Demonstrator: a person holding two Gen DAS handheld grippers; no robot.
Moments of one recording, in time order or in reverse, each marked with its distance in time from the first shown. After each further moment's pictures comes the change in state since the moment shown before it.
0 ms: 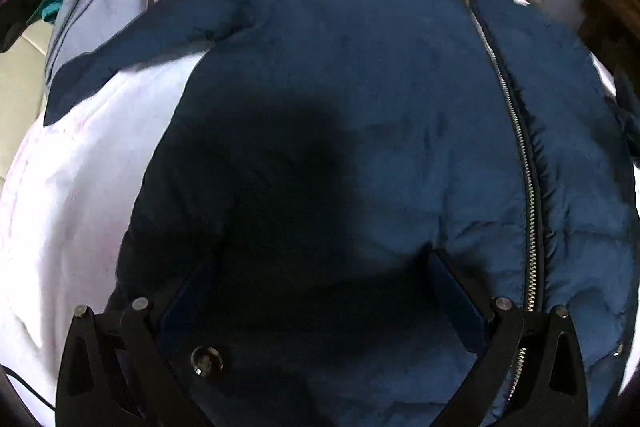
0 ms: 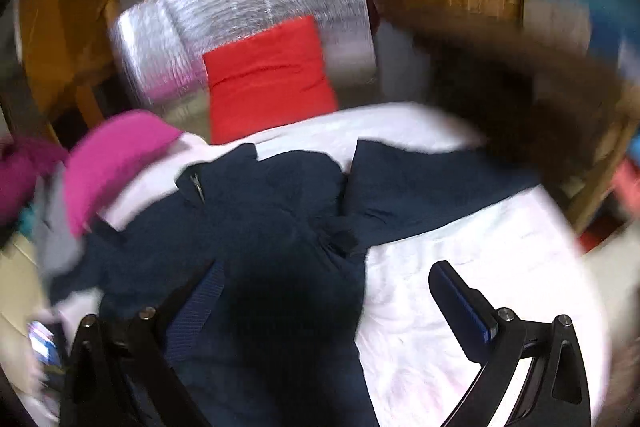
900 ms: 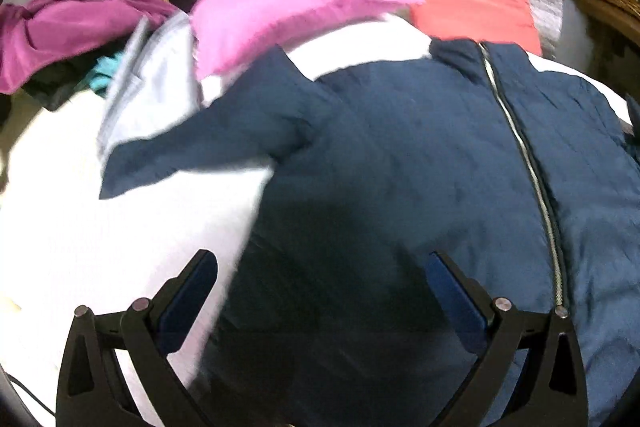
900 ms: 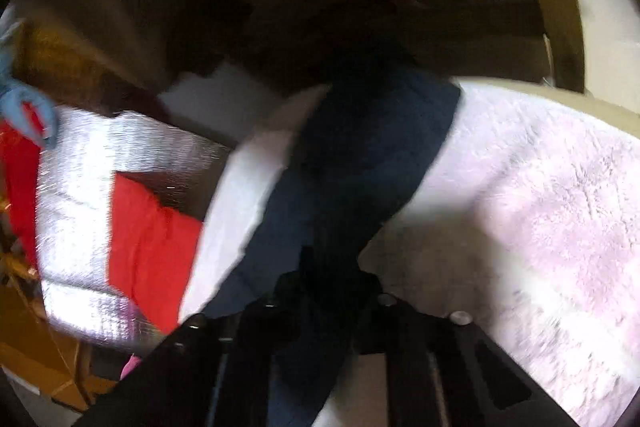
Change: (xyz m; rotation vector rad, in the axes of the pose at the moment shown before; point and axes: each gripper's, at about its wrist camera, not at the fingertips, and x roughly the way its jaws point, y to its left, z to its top) left arm -0.032 0.009 0.029 0.027 -0.302 0.197; right arm 0.163 -0.267 0.037 0.861 -0.121 0.012
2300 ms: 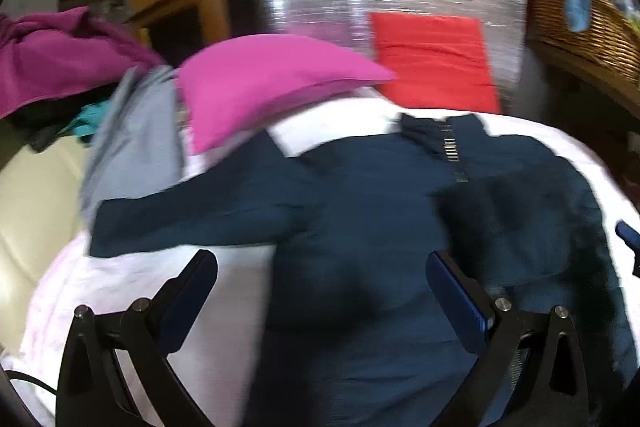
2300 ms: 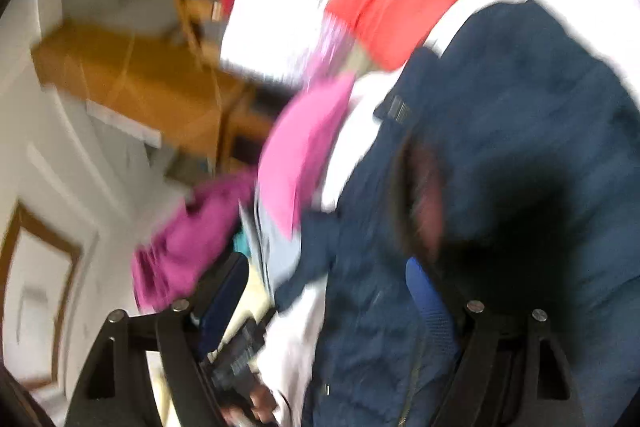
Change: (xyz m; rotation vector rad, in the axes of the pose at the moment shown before) left arm -0.042 0.032 0.031 0.027 -0.182 -0.215; right arm -0.096 0.131 -0.312 -0.338 0.556 0.615
